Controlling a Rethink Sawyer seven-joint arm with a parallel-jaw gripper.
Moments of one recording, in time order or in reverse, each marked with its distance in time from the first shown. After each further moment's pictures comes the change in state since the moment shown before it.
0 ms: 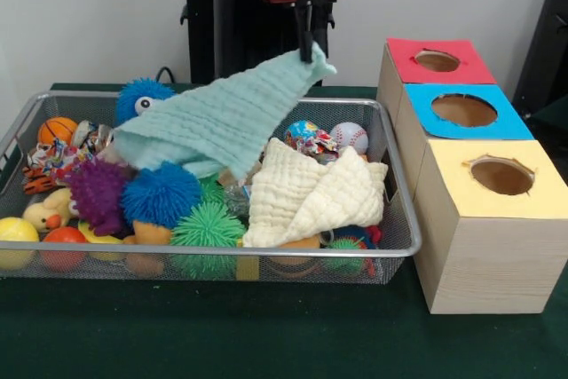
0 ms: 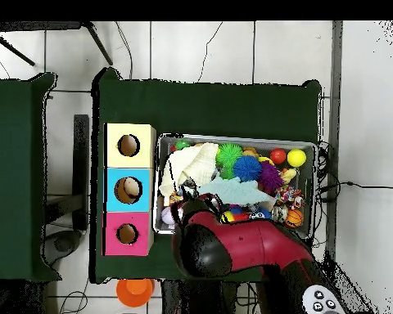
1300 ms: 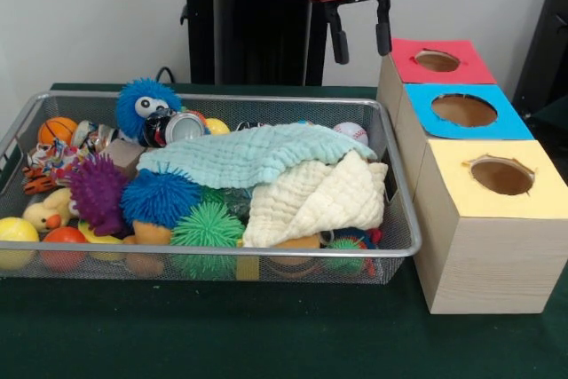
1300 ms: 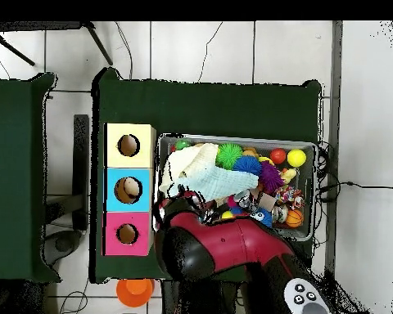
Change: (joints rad) arm 0.030 0.004 0.042 0.022 0.019 -0.080 0.000
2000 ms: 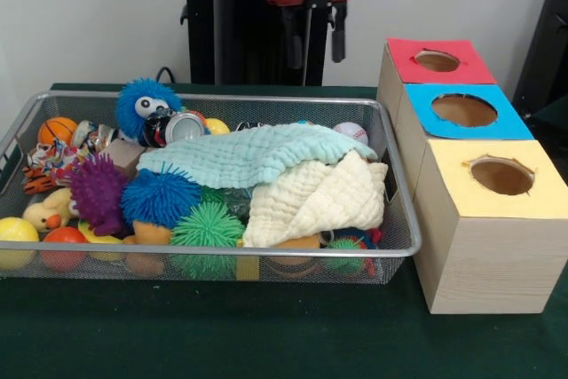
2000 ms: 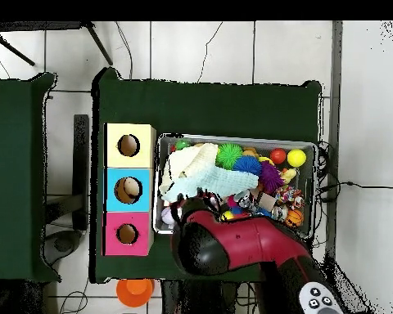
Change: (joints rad) arm -0.014 0.009 -0.072 -0.056 -0.070 0.109 0.000
